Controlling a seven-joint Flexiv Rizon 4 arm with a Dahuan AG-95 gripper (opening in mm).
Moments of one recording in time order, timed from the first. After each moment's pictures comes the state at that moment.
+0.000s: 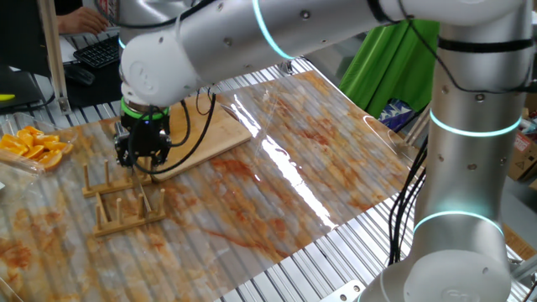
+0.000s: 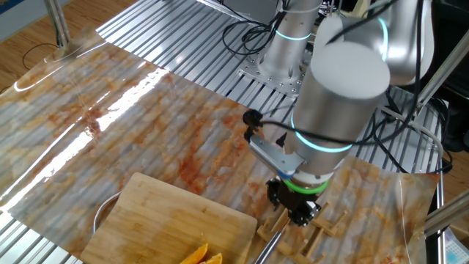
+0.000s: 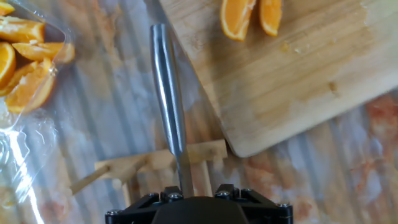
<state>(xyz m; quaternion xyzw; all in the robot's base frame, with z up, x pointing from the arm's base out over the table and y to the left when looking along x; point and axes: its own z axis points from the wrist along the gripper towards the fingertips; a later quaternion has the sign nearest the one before) 0.551 0.244 0.081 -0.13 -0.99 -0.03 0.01</state>
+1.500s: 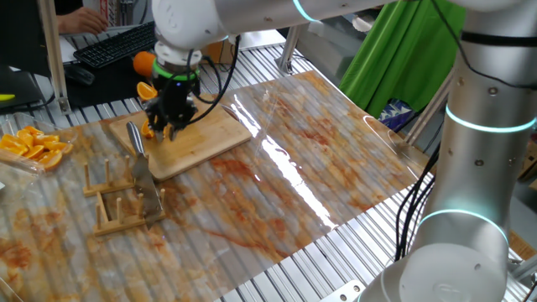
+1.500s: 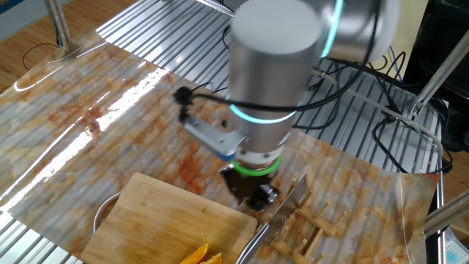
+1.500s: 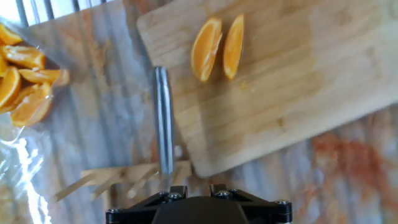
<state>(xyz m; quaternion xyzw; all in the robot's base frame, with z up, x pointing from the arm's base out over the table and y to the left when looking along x) 0.606 0.159 0.118 -0.06 -1.00 -0.04 0.01</state>
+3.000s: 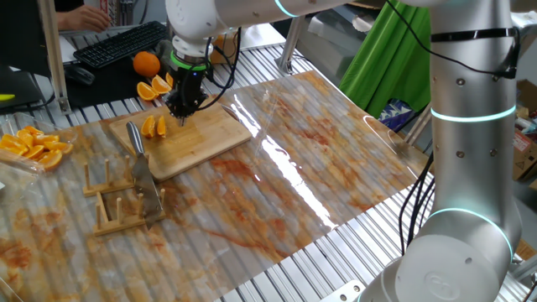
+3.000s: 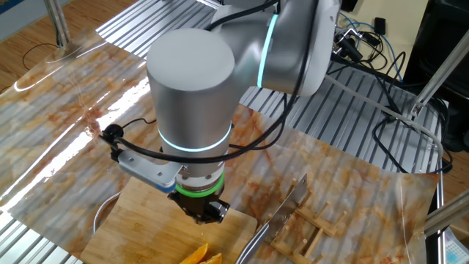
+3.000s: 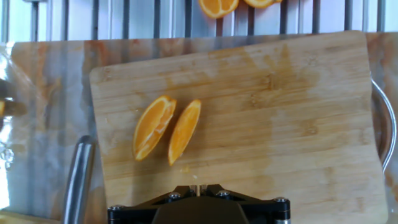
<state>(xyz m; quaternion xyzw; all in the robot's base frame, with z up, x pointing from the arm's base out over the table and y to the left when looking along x) 0.671 0.090 0.085 0.03 -1.00 -0.03 0.00</state>
